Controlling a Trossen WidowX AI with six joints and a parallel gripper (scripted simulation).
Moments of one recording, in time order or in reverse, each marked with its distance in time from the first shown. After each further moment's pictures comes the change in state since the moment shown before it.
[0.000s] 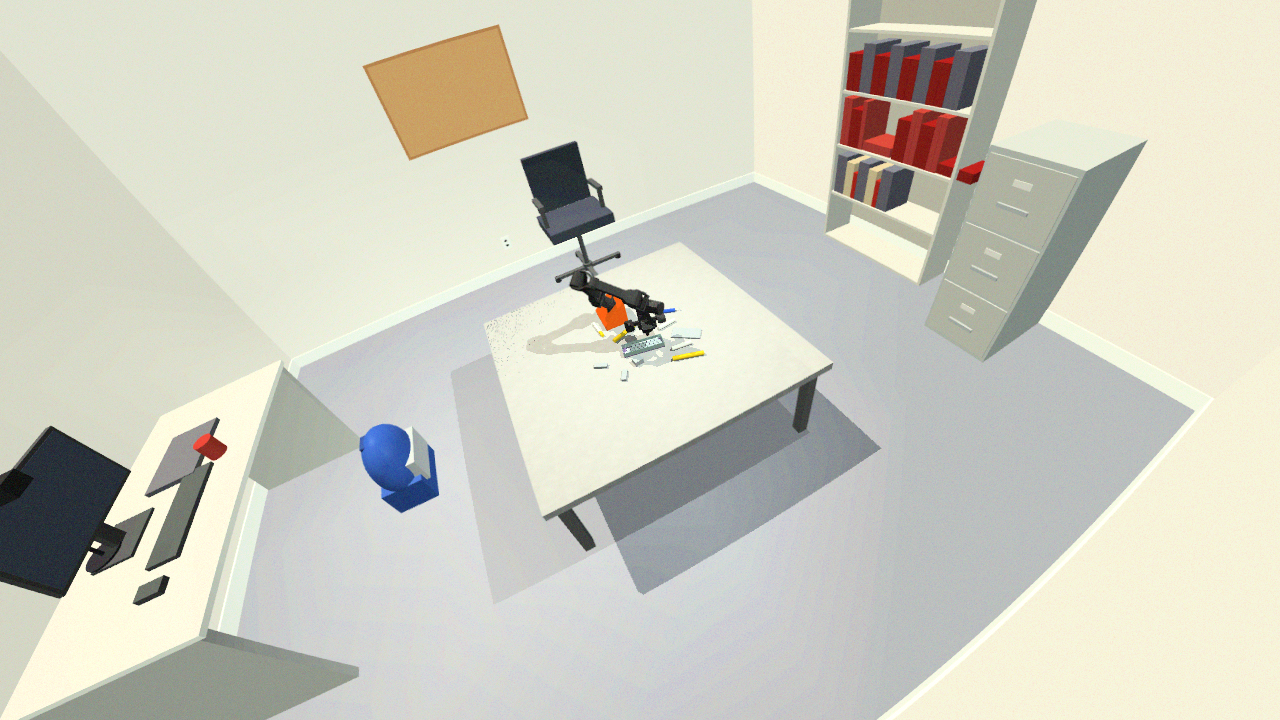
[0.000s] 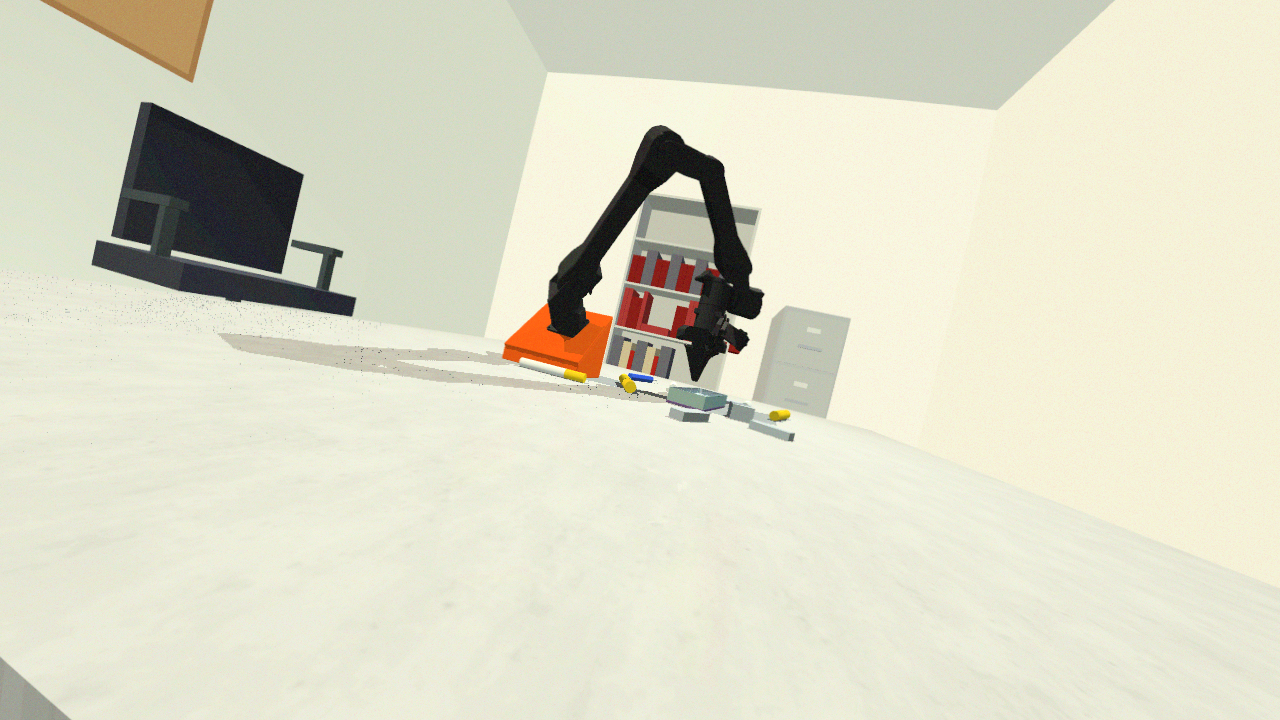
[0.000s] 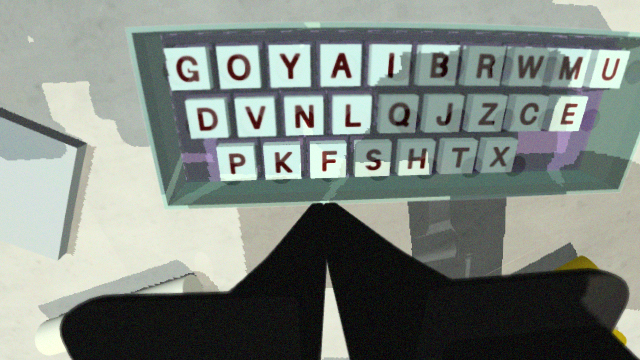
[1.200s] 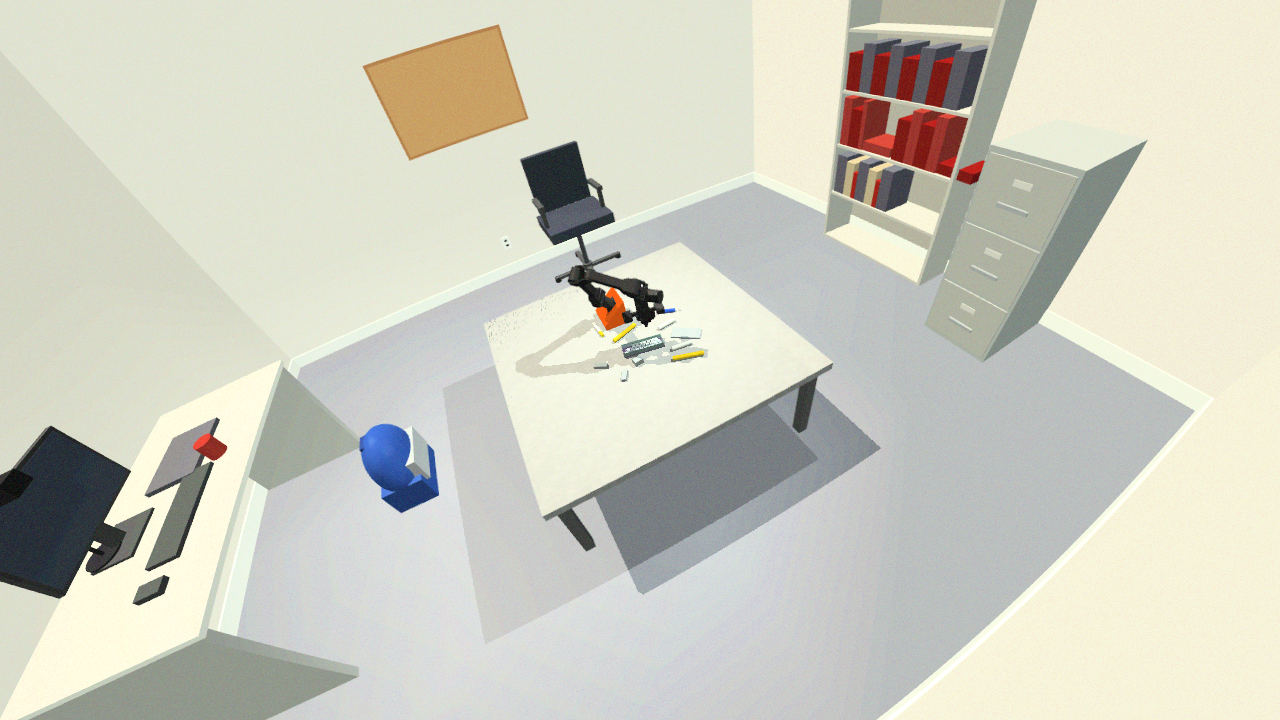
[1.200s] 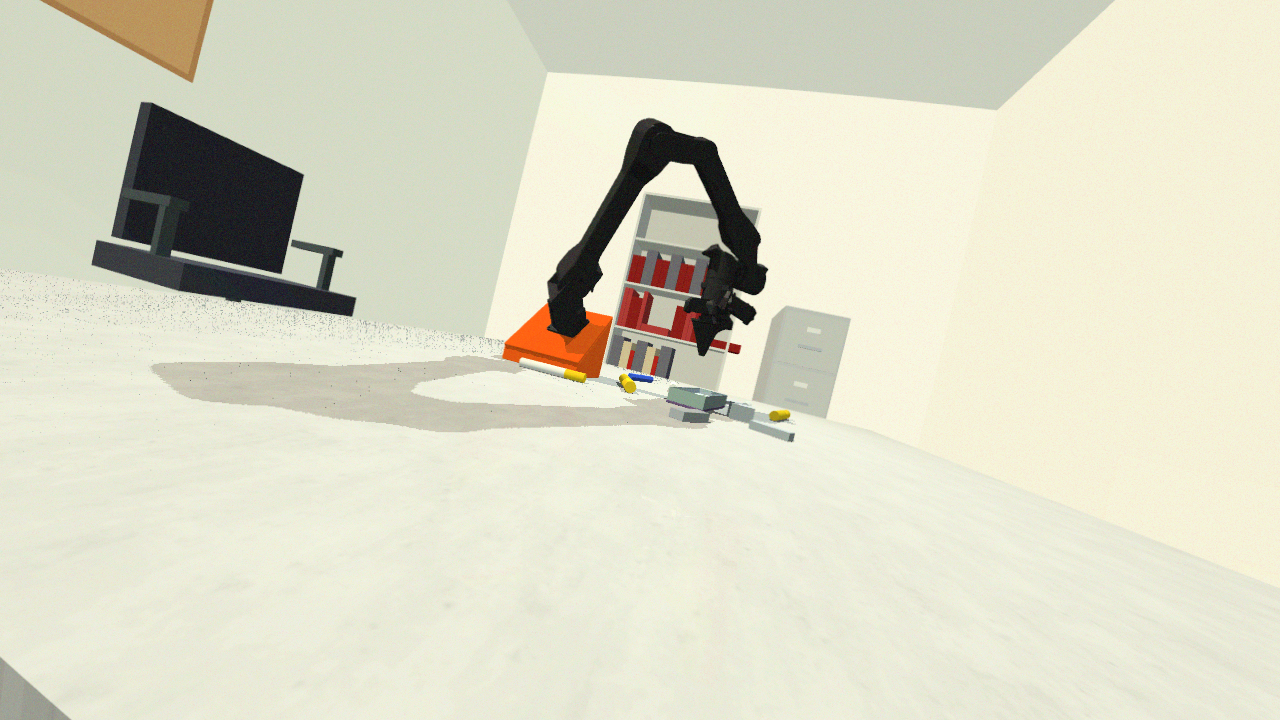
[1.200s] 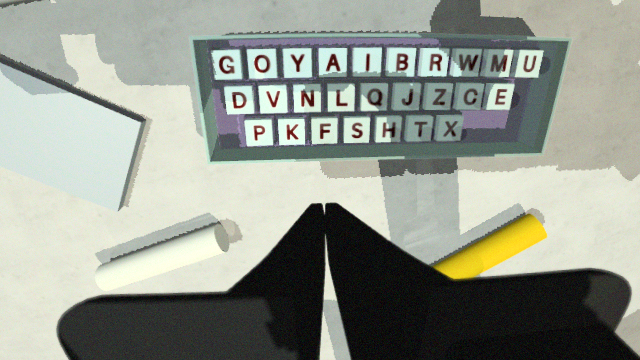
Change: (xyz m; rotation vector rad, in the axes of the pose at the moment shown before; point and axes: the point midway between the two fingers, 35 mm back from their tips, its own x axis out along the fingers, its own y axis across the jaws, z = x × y) arm -0.054 0.002 0.001 0.001 -0.004 0.006
